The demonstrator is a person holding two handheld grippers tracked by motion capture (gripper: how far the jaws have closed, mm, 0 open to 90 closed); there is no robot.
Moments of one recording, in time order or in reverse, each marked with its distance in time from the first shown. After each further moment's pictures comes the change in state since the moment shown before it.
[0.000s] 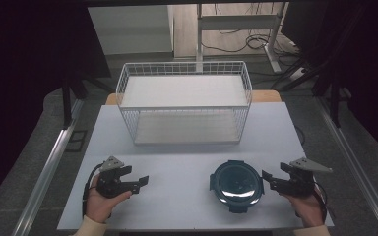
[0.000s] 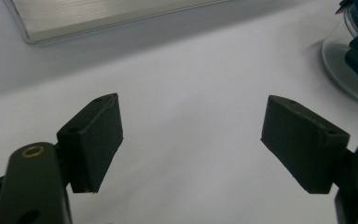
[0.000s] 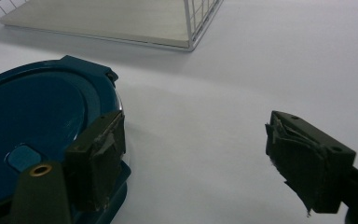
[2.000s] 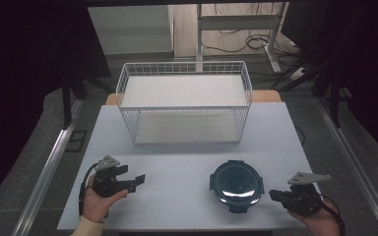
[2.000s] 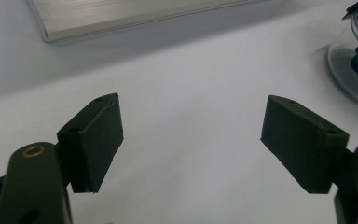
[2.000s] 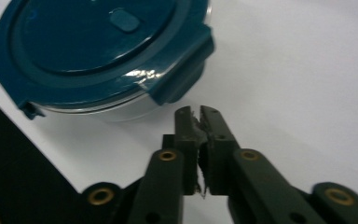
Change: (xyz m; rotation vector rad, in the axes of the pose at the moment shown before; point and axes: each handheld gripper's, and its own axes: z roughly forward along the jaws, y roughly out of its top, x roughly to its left) left arm 0.005 0.001 -0.007 -0.009 0.020 -0.022; right arm 0.016 -0.014 -0.034 0.292 0.183 -0.144
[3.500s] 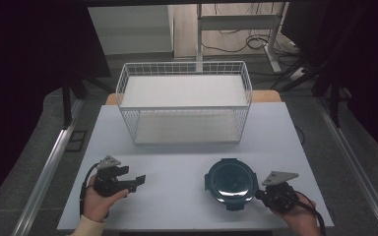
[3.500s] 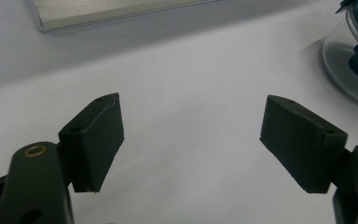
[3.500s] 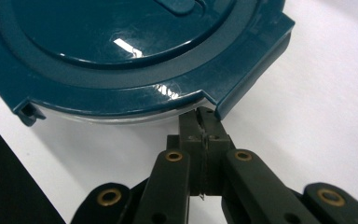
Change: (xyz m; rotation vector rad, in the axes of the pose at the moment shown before) left arm 0.003 -0.001 0.005 0.025 -0.006 -0.016; right arm 0.029 0.020 0.039 0.077 -0.042 -0.178
